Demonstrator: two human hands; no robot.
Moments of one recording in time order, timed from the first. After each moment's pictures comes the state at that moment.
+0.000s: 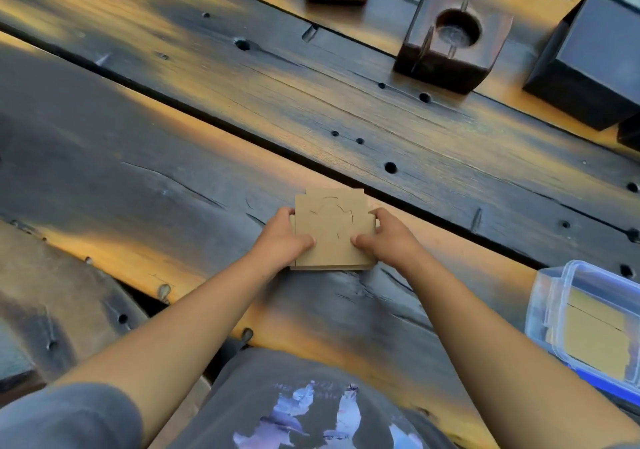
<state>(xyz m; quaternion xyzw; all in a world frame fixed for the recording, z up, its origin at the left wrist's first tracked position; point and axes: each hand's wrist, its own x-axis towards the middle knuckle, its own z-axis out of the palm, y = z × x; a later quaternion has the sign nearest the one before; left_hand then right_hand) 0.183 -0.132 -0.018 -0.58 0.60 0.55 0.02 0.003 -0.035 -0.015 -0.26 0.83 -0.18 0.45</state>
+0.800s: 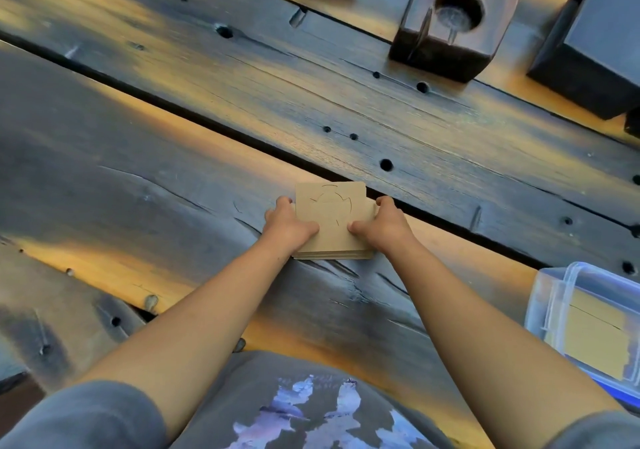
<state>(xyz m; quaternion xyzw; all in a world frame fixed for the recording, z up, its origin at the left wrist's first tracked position) 0.138 -0.155 -0.046 -0.64 0.57 0.51 0.06 -0.019 -0.065 -0.044 -0.18 0.87 -0.15 0.43</state>
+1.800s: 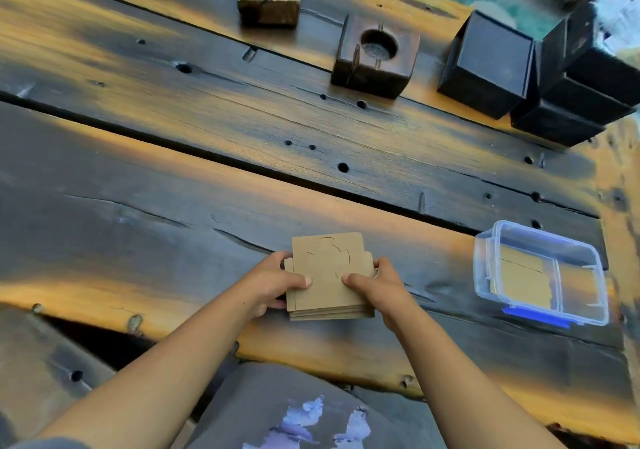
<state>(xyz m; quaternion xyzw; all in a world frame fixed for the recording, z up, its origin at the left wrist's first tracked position) 0.205 -0.088 -0.015 -0.49 0.46 0.73 0.13 0.059 0.063 -0.002 -0.01 0.83 -0.33 0.45</state>
